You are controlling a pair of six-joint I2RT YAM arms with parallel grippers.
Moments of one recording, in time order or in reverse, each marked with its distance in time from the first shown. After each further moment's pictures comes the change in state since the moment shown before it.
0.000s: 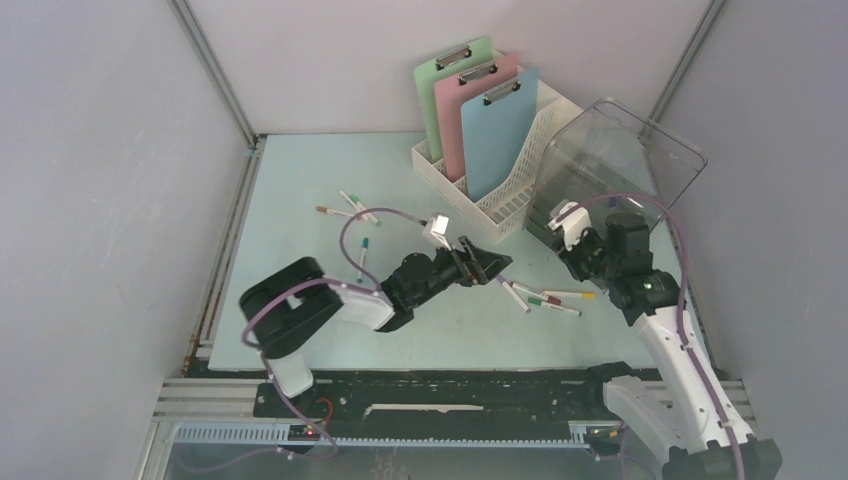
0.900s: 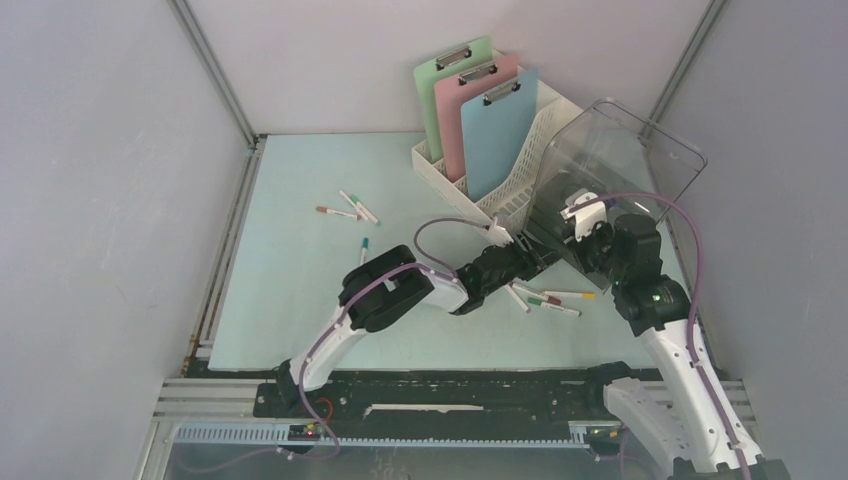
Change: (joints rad) left arm -0.091 0.647 0.680 -0.073 -0.066 -0.372; right arm 0.026 -0.092 0.031 0.052 0.146 0.123
